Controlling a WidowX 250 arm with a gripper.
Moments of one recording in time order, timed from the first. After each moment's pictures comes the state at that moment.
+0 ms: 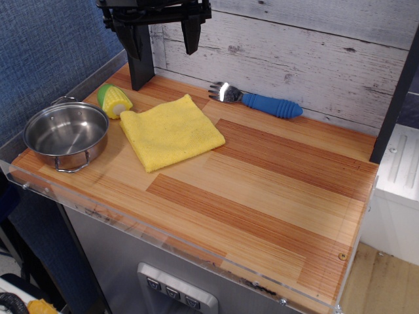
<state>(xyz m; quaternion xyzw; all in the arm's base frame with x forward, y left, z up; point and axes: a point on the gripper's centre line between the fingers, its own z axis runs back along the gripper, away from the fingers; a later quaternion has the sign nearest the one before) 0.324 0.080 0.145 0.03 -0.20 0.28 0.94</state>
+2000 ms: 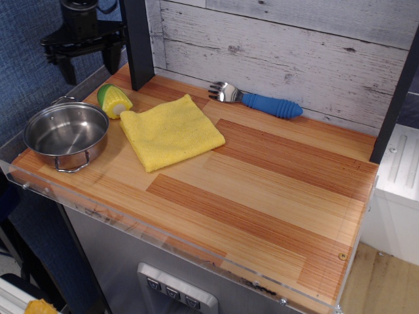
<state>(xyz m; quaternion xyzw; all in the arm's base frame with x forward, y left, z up) 0.345 0.208 0.063 0.10 -0.13 0.48 0.86</state>
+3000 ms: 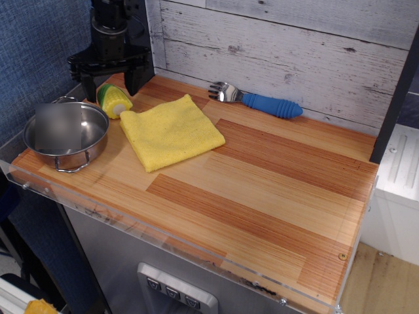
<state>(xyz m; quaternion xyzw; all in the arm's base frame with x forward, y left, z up) 0.350 0.196 0.036 0.12 -0.10 0.45 0.88</state>
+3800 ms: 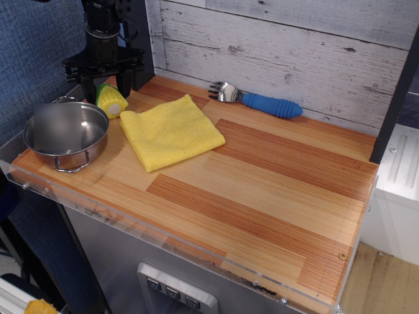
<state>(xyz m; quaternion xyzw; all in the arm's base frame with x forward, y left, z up) 0.348 0.202 0.029 0.11 -0.10 0.44 0.88</state>
